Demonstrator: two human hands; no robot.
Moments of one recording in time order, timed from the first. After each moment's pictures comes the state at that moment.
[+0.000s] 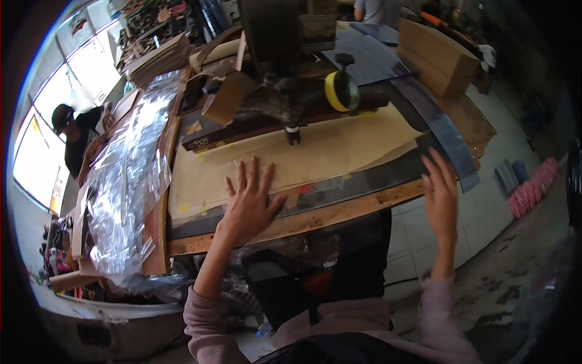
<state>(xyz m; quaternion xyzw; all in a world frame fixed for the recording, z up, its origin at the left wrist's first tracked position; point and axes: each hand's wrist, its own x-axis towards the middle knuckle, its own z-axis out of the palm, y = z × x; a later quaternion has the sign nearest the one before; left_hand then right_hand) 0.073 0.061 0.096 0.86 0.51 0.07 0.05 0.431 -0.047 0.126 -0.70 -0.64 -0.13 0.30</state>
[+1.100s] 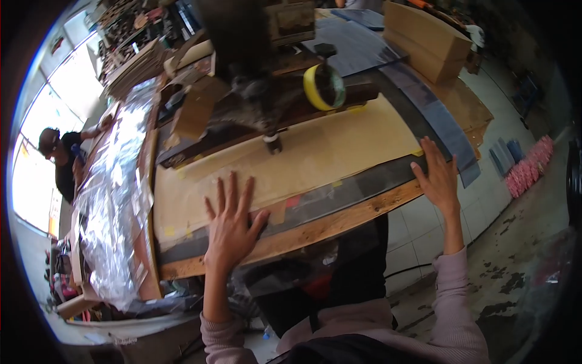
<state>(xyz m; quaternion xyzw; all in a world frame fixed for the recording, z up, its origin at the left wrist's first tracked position) 0.077 0.053 0.101 0.83 0.54 0.10 0.04 0.497 -0.001 0.082 -0.80 -0.59 -0.09 0.10</state>
